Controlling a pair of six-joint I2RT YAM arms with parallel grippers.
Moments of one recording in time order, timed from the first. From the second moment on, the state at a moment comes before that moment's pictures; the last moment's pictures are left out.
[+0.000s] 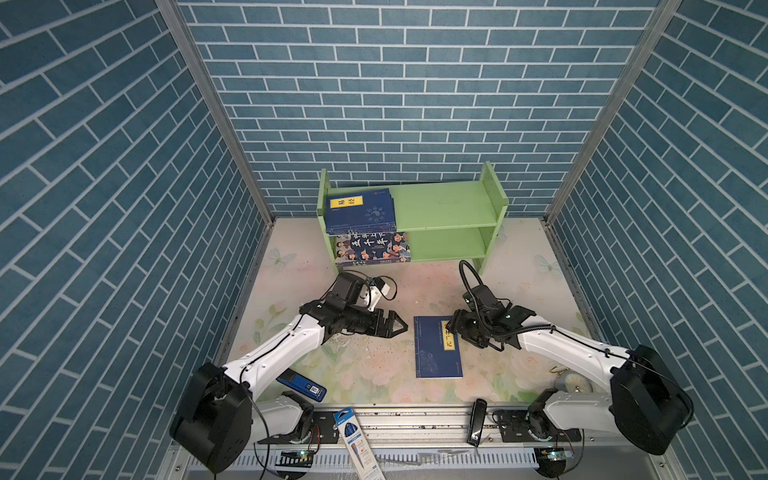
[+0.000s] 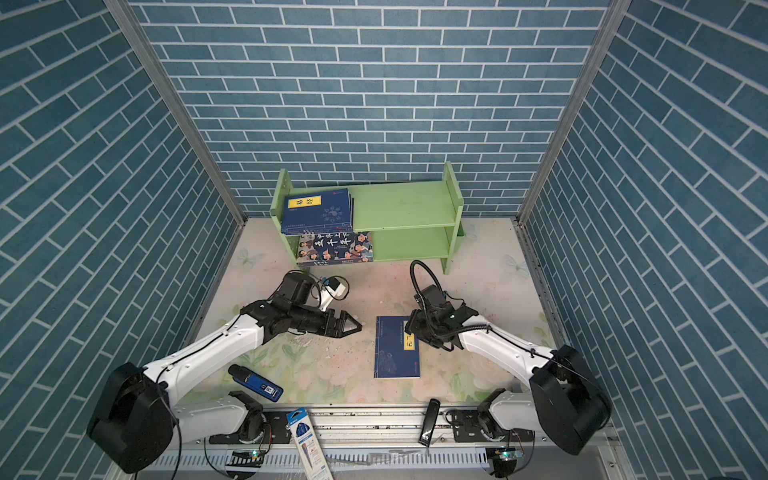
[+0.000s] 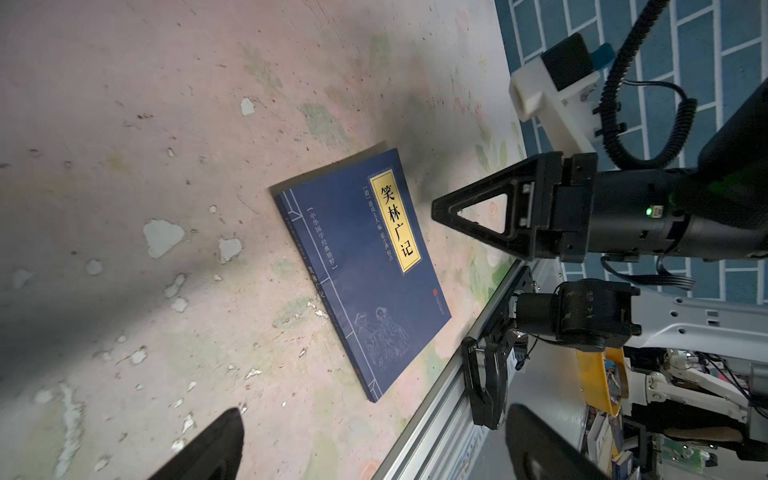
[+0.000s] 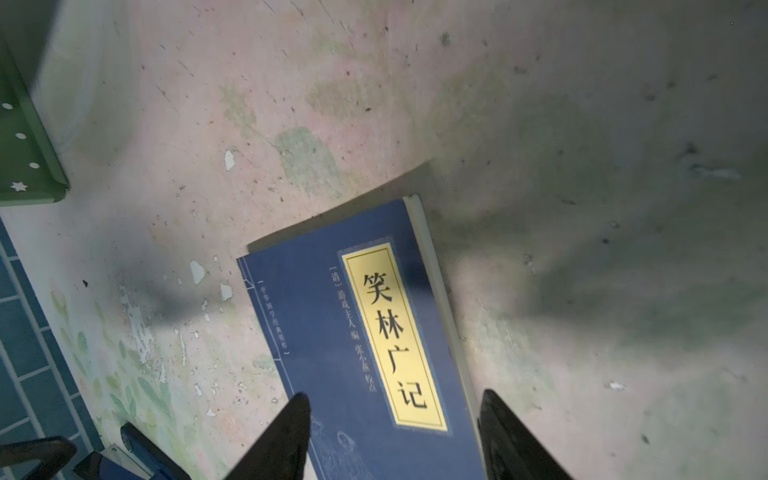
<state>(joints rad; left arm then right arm) -0.54 1.26 0.74 -0.37 0.66 -0.42 0.71 1.31 0.69 -0.45 -0.10 1.04</state>
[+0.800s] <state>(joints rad) -0.63 1.57 0.63 0.06 0.70 -0.67 0.70 1.46 0.71 -0.42 -0.25 1.03</state>
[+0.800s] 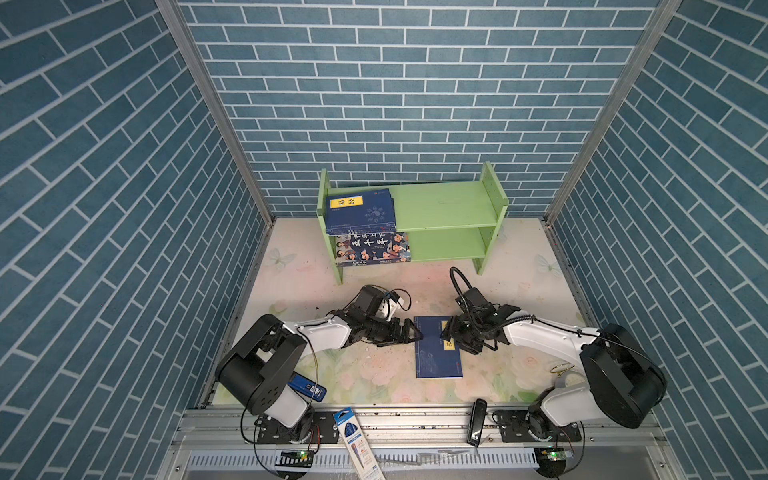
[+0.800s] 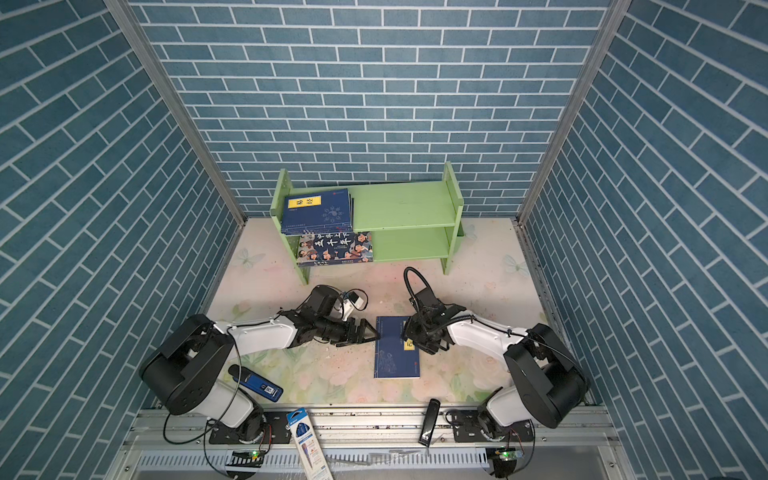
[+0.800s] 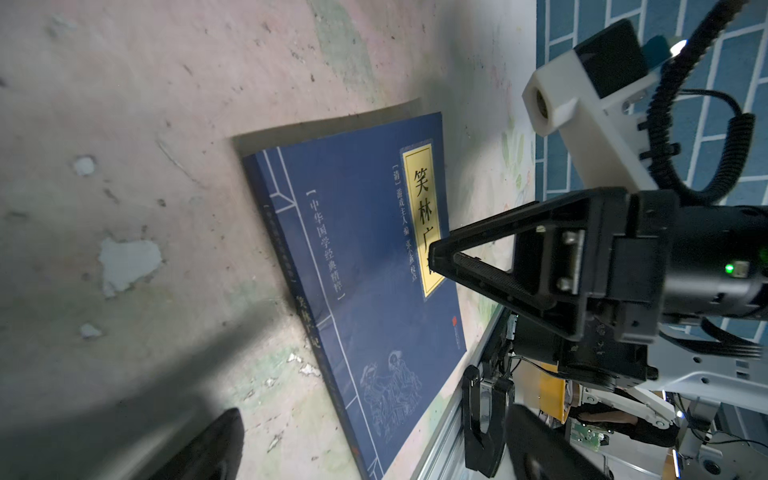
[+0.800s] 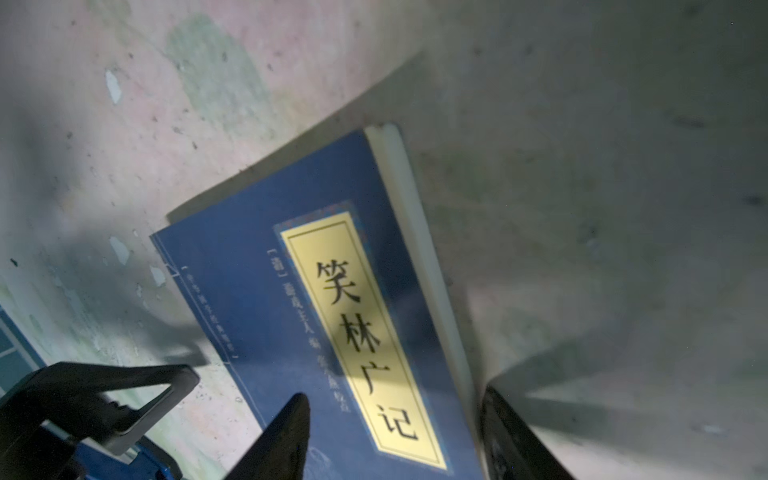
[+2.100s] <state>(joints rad) -0.59 1.48 0.59 -0.05 0.60 -0.69 0.75 1.66 0.90 -0.47 -0.37 0.96</state>
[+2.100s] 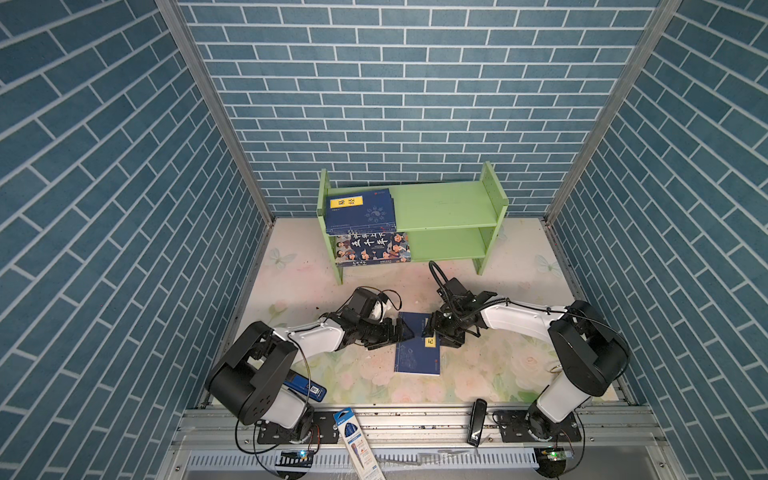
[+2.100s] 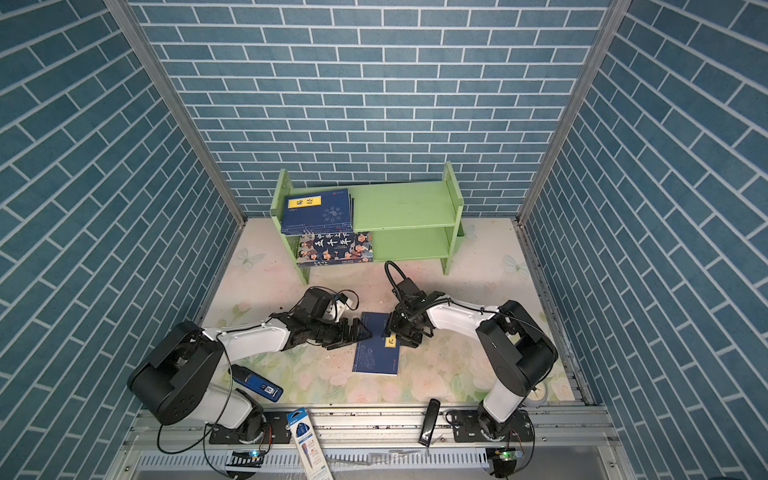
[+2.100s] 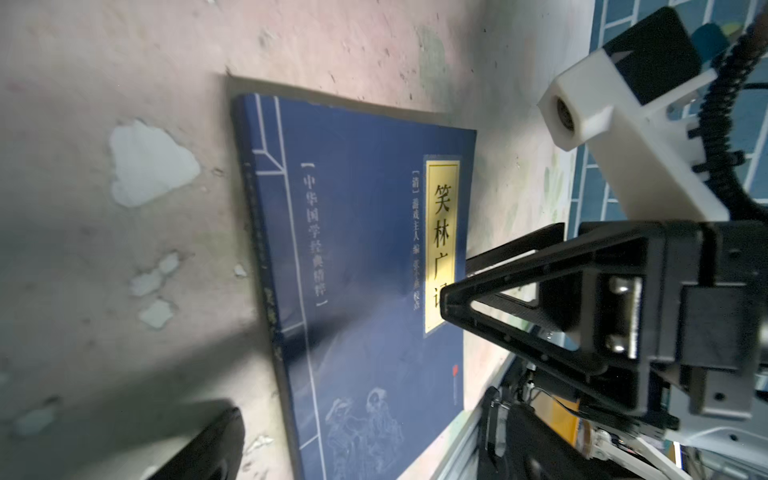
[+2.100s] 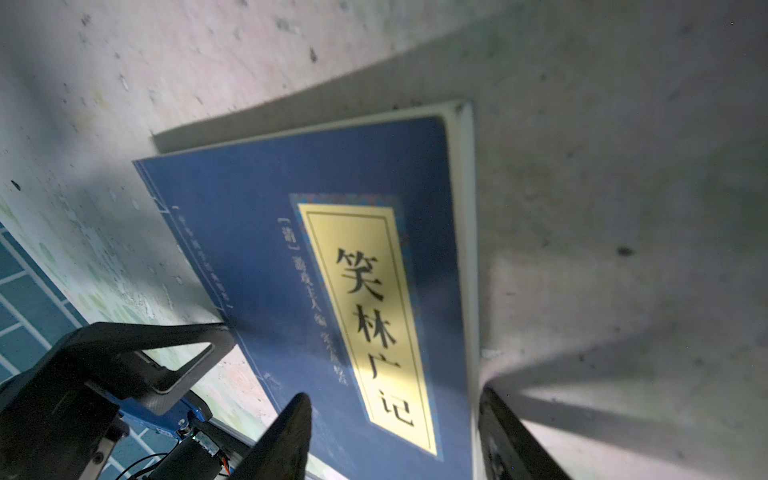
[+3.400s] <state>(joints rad) -0.56 1.52 0.52 0.16 0.73 -0.82 0.77 1.74 0.94 -0.36 -0.45 0.97</state>
